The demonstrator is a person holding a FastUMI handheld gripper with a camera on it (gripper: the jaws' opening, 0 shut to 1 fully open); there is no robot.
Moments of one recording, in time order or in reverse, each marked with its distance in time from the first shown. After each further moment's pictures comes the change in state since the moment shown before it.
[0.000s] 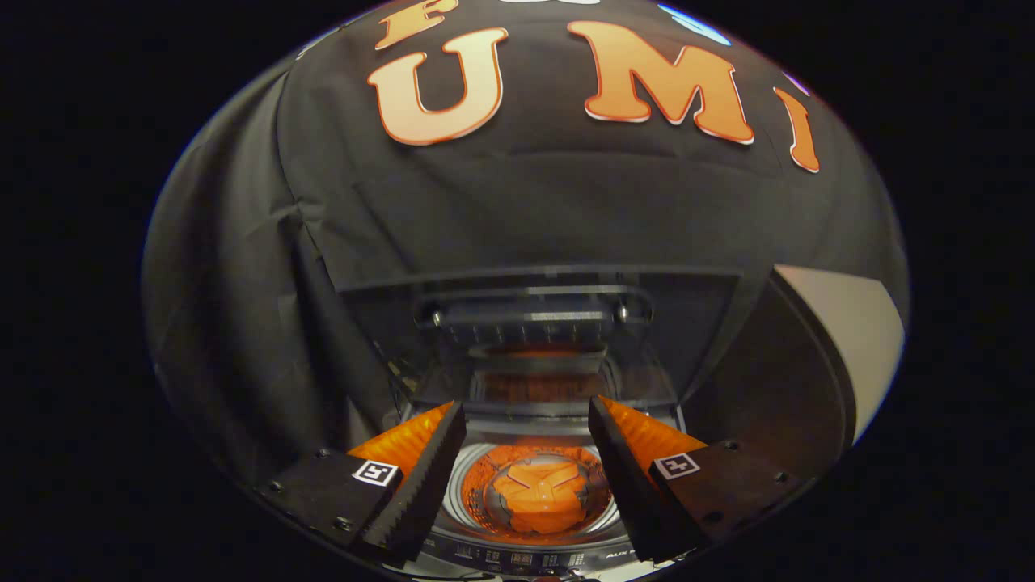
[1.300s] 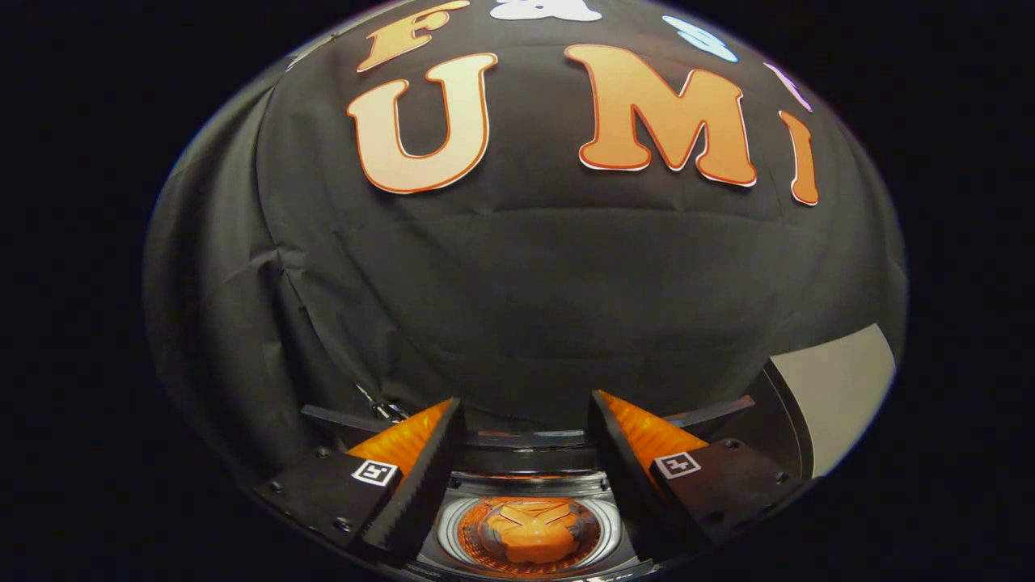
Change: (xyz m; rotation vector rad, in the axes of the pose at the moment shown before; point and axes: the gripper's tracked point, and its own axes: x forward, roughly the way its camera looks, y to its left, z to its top) arm 0.020 -0.011 0.081 0.008 -0.101 -0.055
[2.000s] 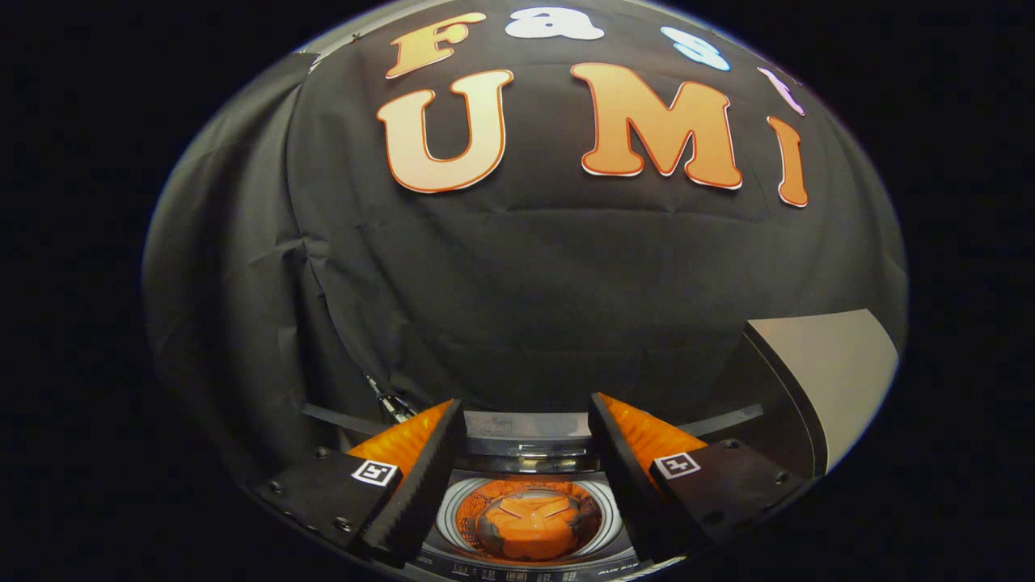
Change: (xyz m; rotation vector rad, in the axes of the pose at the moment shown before) arm -0.042 0.006 -0.047 -0.037 -0.063 0.015
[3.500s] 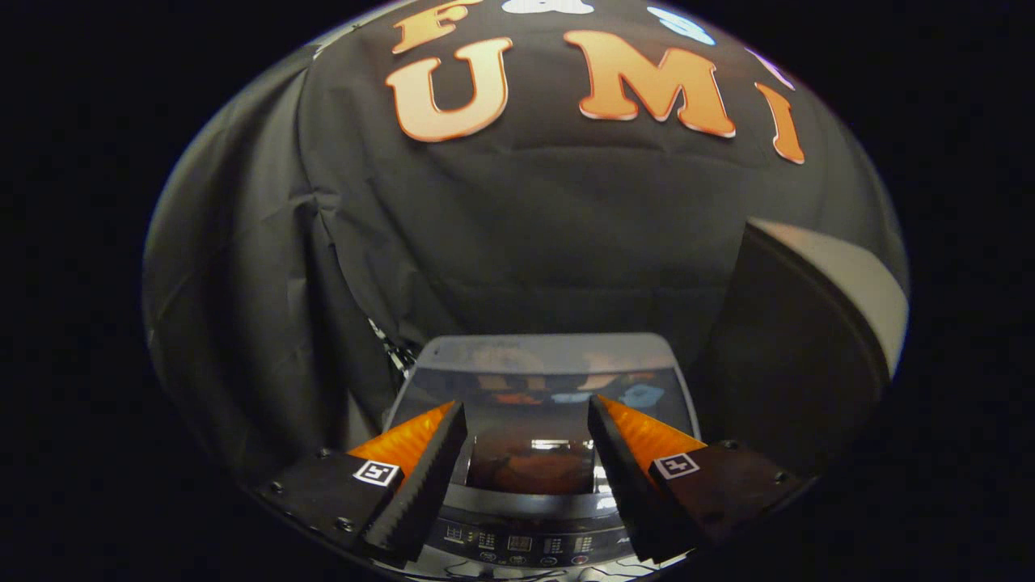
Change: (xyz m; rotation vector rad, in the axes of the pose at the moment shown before) arm -0.018 0.002 -0.089 0.021 0.089 0.052
